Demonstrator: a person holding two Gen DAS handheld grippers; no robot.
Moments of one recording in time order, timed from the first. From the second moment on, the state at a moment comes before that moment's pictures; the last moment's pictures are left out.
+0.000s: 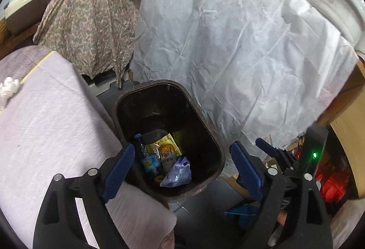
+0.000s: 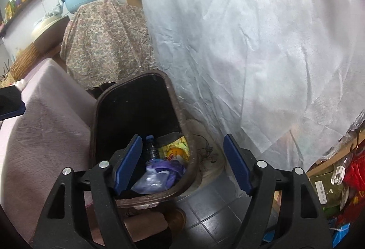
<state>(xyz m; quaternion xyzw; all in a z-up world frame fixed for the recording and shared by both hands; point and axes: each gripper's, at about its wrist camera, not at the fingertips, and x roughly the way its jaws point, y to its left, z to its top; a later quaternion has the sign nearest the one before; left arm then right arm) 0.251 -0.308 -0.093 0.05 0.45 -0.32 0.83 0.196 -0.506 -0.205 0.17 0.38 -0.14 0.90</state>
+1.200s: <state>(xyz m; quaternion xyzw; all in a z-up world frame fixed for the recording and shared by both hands) 0.218 0.006 -0.018 0.05 0.36 -0.14 0.92 0.210 -0.272 -0.071 0.04 0.32 0.10 0.94</state>
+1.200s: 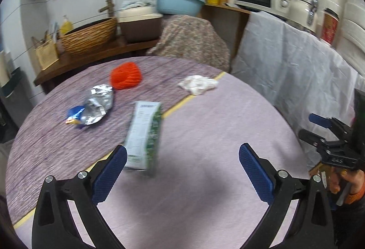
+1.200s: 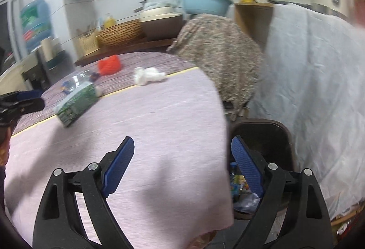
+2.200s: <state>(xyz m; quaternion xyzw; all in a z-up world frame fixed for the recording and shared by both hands) 0.305 0.029 -0.070 0.08 0.48 -0.09 0.87 0.232 -0.225 -0.058 0.02 0.34 0.17 0.93</state>
